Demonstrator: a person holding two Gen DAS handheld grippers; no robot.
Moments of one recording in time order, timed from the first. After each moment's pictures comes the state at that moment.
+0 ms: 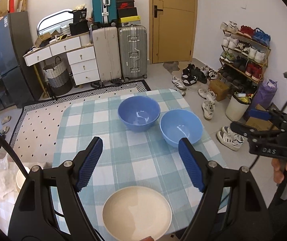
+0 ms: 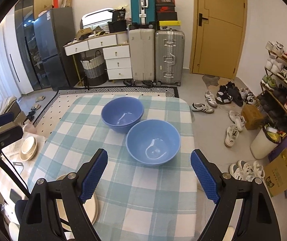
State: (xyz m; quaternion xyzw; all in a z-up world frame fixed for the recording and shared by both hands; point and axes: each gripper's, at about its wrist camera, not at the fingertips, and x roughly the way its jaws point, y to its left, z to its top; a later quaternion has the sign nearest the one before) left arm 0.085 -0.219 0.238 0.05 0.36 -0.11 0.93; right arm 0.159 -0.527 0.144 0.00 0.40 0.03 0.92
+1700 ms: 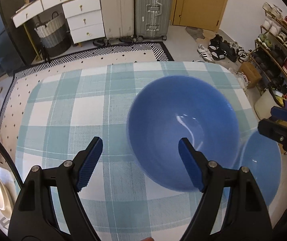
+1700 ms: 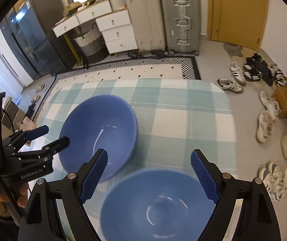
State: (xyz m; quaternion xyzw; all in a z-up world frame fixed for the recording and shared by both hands) left arm 0.546 -0.174 -0.089 0.01 0.50 -0.06 0.86; right arm 0.494 -0.507 -0.039 0.04 0.52 0.09 0.85
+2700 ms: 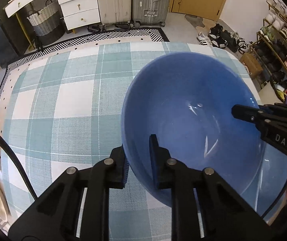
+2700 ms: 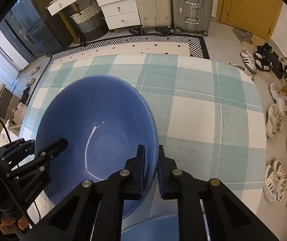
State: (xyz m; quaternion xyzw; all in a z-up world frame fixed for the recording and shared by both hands) left arm 0.560 -0.177 -0.153 0.01 0.54 -0.08 0.84; right arm 0.546 -0.473 -0.105 0.03 0.57 0.09 0.81
